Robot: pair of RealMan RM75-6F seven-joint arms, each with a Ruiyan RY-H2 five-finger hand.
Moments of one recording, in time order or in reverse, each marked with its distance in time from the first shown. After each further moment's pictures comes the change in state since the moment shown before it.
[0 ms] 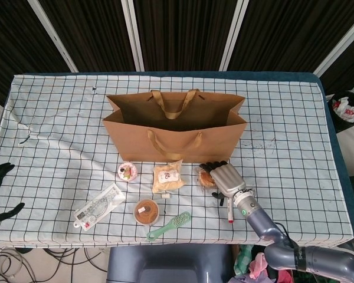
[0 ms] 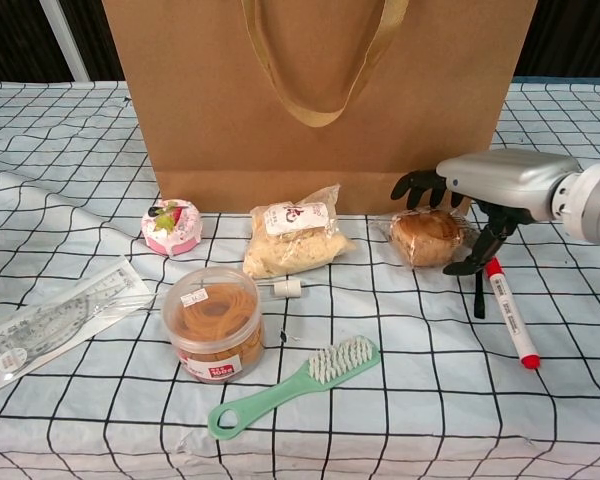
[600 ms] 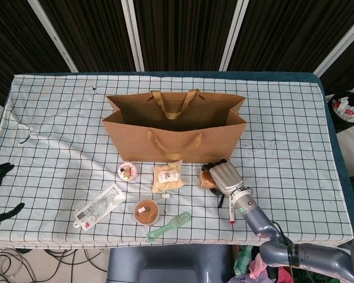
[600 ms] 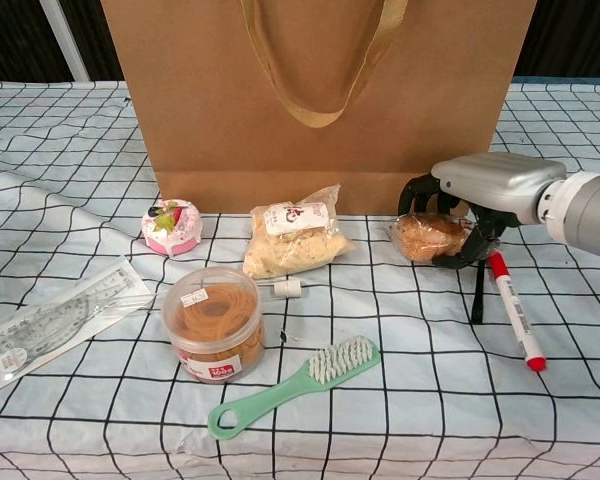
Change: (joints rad) left arm 0.005 -0.002 -0.003 0.003 0.009 0.013 -0.013; right arm 0.022 -0.056 -0.020 0.068 0.000 0.037 0.037
